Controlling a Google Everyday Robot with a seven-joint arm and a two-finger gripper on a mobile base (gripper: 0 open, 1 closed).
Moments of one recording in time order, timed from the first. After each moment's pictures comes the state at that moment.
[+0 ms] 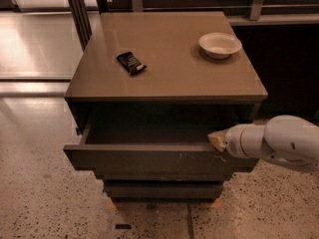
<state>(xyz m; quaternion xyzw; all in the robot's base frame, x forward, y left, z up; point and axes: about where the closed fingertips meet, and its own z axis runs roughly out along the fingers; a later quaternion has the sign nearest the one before) 0.545 -0.182 0.664 -0.25 0.89 0.13 0.36</state>
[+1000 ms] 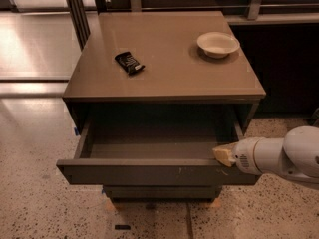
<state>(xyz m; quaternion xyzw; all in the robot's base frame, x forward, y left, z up) 0.490 -0.180 0.675 -0.24 0.89 0.18 0.33</state>
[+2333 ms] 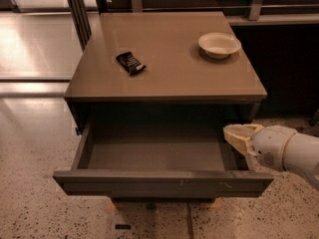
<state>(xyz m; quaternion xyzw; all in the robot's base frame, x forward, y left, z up) 0.483 -0.188 0.785 -0.28 0.80 0.18 0.49</state>
